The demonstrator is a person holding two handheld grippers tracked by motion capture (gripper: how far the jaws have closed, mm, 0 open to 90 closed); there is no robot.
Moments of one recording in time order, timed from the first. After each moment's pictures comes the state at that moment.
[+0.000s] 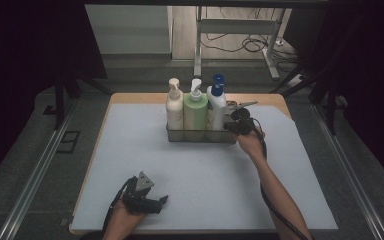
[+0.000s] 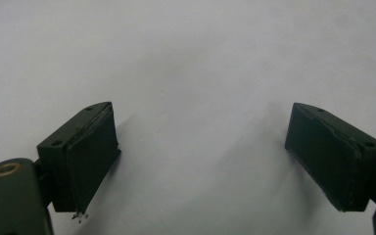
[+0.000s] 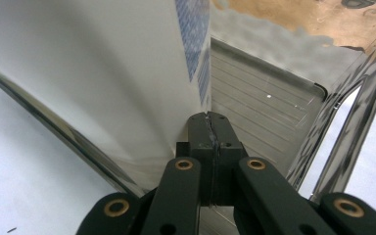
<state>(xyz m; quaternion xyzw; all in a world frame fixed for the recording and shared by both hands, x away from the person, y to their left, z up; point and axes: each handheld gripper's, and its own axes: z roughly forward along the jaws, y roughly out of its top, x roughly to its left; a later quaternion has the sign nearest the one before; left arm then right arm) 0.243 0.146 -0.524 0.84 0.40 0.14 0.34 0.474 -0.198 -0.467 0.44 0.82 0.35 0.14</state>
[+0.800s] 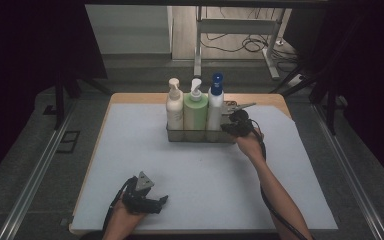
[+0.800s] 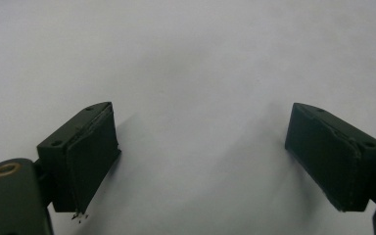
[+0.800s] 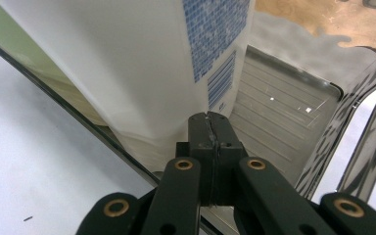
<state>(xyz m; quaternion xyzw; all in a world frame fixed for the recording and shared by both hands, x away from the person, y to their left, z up) 0.243 0.147 -0.524 0.84 0.40 0.14 0.34 0.467 -0.193 -0.467 0.42 0.82 0.35 0.14</state>
